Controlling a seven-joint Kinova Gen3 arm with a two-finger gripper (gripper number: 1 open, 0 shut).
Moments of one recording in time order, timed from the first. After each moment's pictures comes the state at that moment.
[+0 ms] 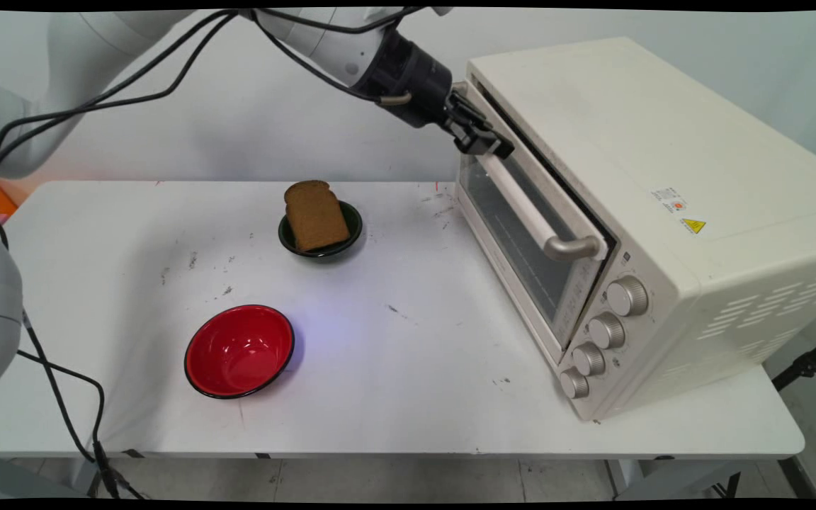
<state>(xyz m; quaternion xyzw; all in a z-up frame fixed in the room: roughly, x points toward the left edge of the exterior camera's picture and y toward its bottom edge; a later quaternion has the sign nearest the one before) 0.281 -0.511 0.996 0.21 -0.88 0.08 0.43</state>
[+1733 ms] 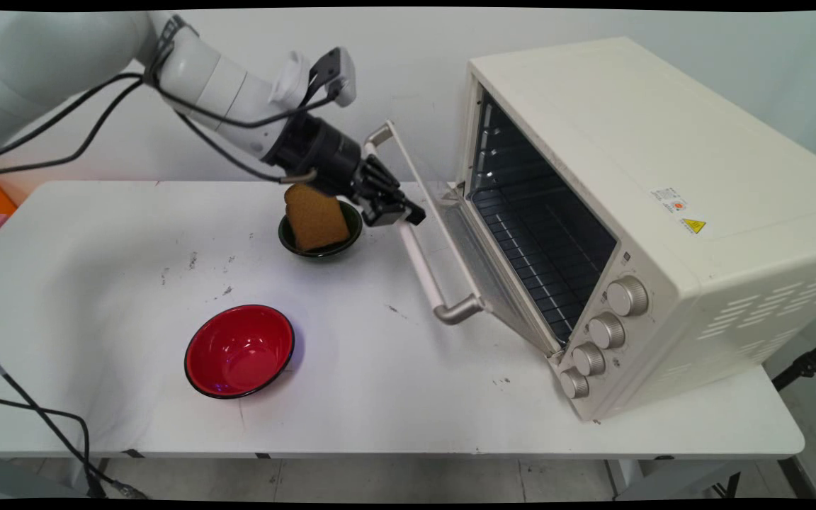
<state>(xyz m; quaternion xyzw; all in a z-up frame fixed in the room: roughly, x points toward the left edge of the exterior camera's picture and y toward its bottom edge) 0.356 -0.431 0.940 0.22 -0.89 0.08 0.38</state>
